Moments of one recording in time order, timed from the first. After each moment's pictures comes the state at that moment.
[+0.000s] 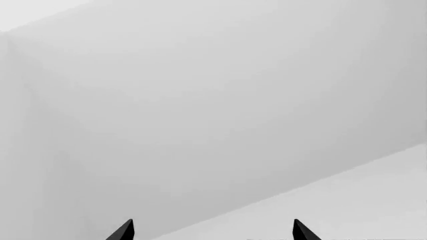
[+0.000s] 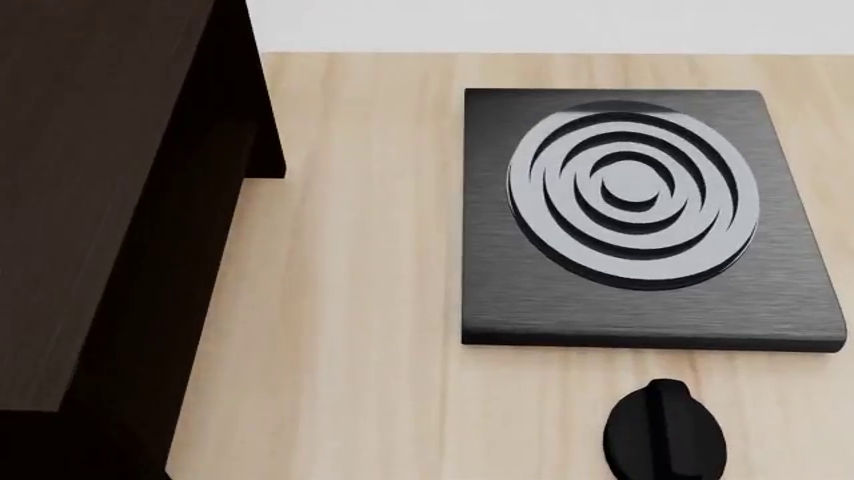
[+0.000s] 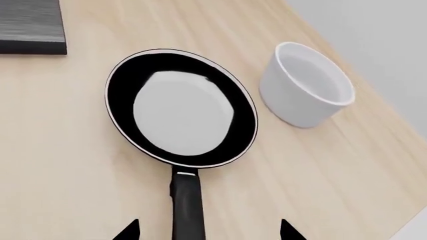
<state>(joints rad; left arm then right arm) -1.84 -0.17 0.47 -0.06 -0.50 -1.19 -0.31 0.14 0.08 1.11 -0.64 -0.73 0.78 -1.08</state>
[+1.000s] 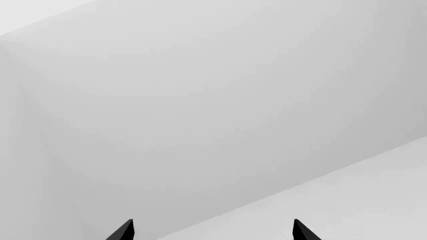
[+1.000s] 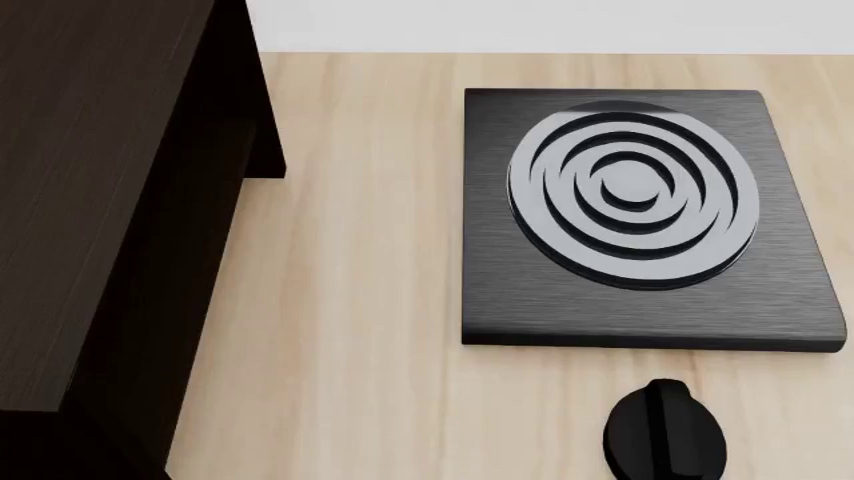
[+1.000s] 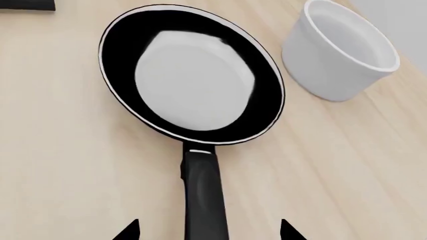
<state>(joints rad) -1.85 -0.16 0.50 -0.06 -0.52 -1.20 -0.32 0.12 0.09 1.06 -0.42 -0.65 0.70 -0.92</state>
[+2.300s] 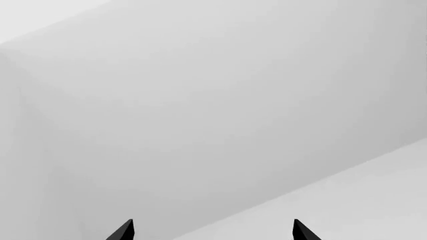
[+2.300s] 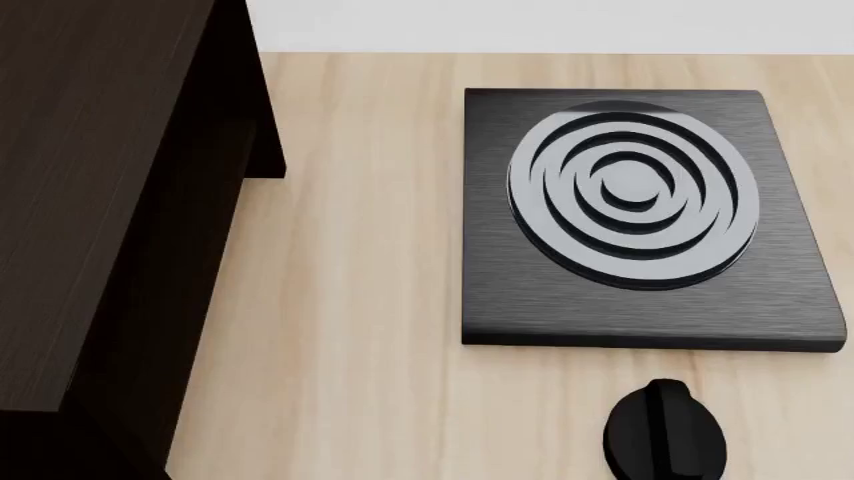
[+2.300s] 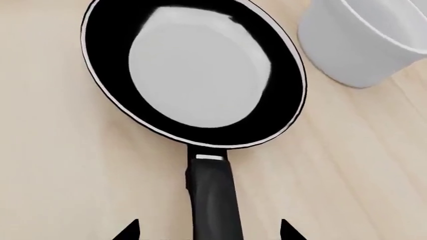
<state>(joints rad) -1.88 -0.16 0.51 -0.05 -0.56 -1.22 -0.35 0.18 0.17 0.95 -0.27 -0.67 0.78 -0.83</state>
